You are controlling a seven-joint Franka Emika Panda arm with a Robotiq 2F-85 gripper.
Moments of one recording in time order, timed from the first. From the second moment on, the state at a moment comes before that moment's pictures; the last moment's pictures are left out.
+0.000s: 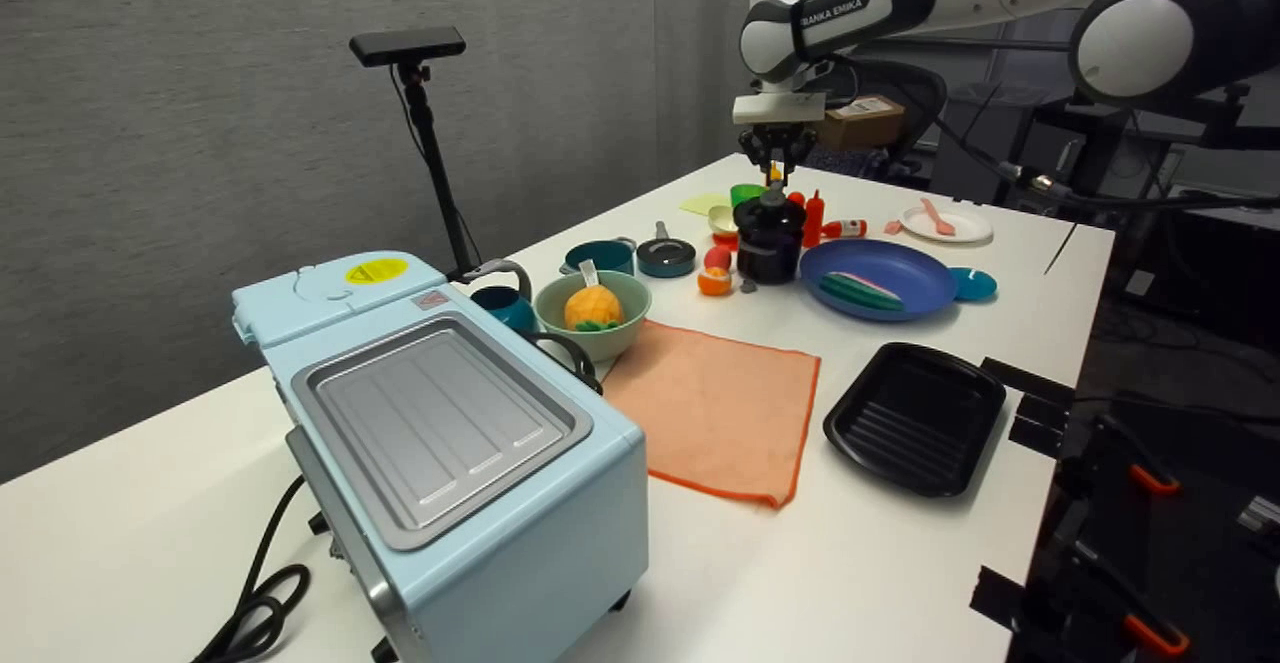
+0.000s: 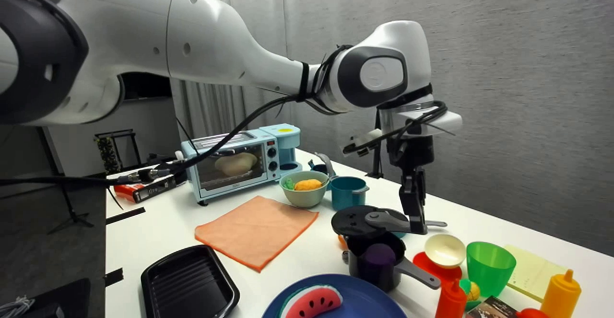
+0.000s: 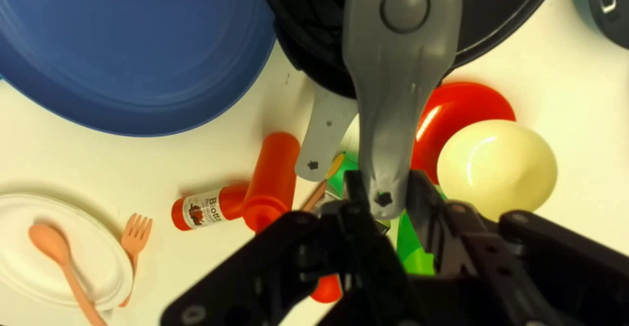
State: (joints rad) arm -0.20 0.95 -0.20 -0.90 -0.03 1.92 0.85
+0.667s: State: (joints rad) arm -0.26 1.10 -0.20 -0.70 -0.03 1.87 0.86
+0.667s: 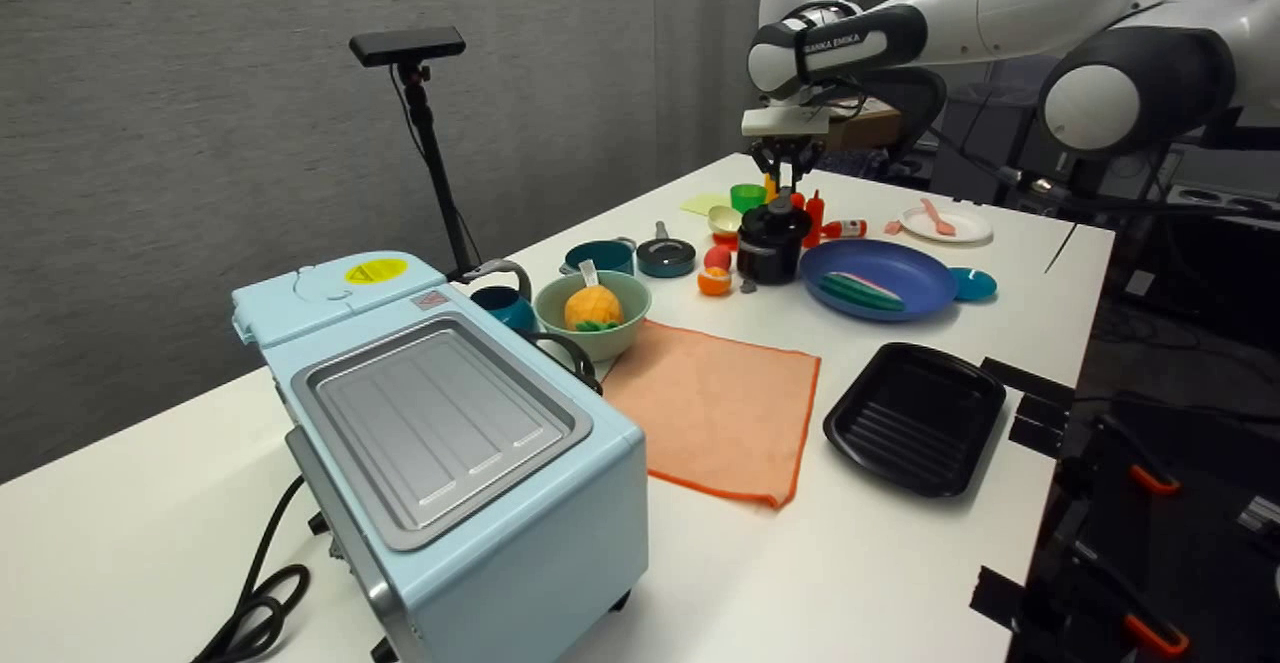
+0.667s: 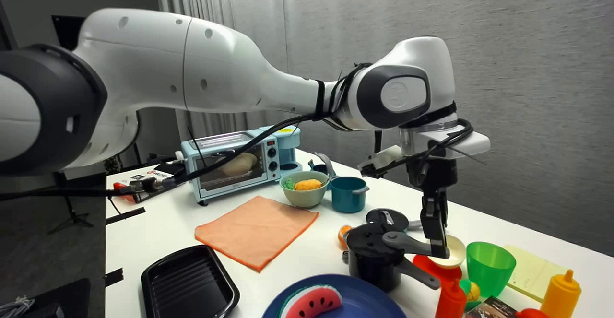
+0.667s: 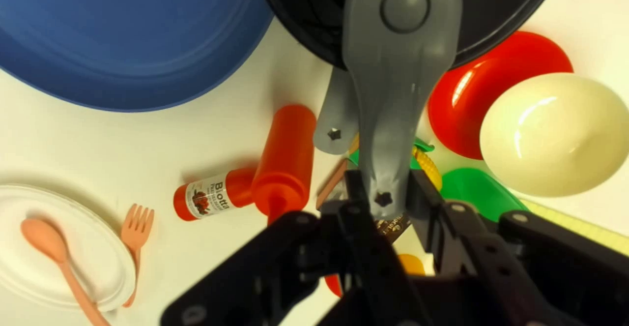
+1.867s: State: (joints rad) arm -0.22 1.07 -0.15 -0.60 -0.03 1.85 0.72
